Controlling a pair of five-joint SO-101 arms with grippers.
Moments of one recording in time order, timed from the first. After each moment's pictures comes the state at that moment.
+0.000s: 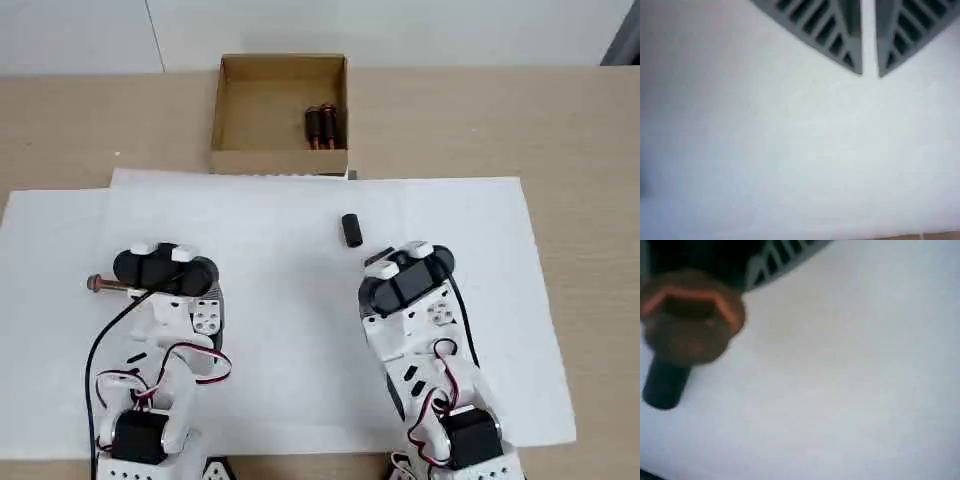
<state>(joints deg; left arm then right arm) 3.4 -103.5 89.3 53.7 2.8 -20.8 -103.3 85.1 51.5 3.6</state>
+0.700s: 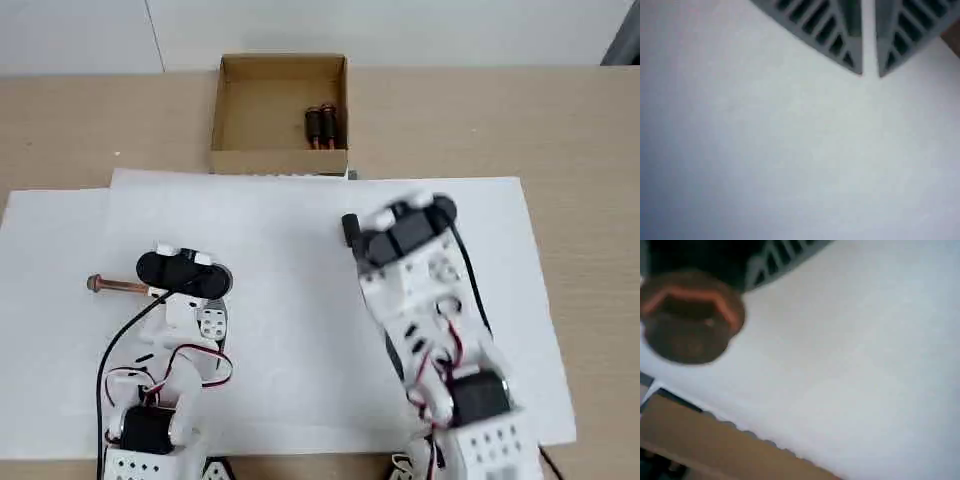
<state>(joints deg) 2.7 -103.5 95.6 53.7 -2.9 -20.1 -71.1 62.2 42.2 5.8</state>
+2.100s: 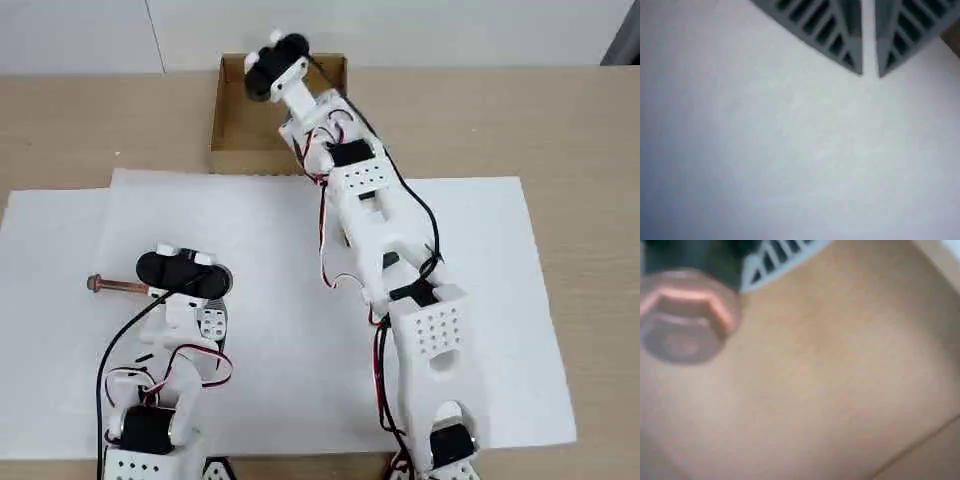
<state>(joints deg) 2.7 -103.5 95.6 53.7 -2.9 -22.3 43.2 -34.9 29.8 22.9</state>
